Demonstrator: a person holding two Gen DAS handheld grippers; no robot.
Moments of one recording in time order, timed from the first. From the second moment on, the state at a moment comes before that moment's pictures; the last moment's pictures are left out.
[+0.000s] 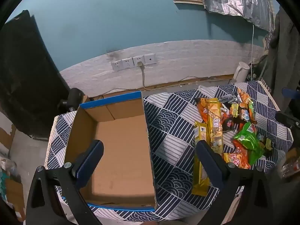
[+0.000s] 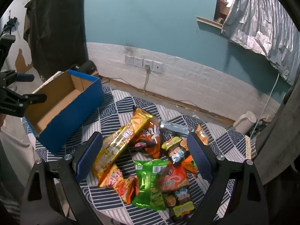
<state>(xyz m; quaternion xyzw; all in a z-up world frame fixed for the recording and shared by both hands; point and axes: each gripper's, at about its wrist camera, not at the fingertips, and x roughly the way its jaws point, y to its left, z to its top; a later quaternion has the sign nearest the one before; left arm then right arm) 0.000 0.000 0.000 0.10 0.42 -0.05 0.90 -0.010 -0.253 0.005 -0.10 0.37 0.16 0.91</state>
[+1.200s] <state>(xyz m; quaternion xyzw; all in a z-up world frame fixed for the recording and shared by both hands) -0.004 0.000 -0.006 0.10 0.42 -0.05 0.90 -0.009 -0.246 -0.001 -0.11 0.38 0.16 0.91</state>
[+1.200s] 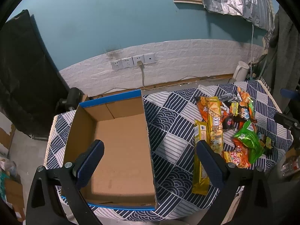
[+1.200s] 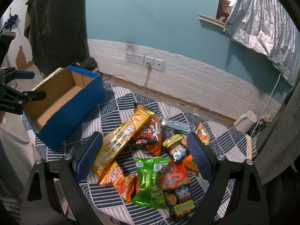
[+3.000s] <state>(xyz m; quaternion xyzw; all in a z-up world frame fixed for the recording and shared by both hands) -0.003 -0.002 -0.010 0.10 0.43 -0.06 0.90 -0.007 -0.250 -0.001 -0.11 0.38 0.16 0.90</state>
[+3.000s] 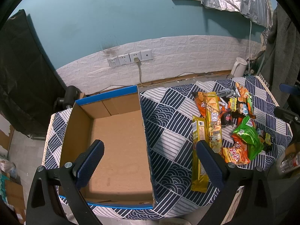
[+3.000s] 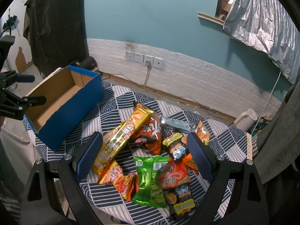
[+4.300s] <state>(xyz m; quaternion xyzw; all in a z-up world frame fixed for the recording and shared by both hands) 0.037 -0.068 -0.119 0.11 0.55 -0.11 0.82 0.020 -0.270 -0.137 -0.11 0.54 0.13 0.83</state>
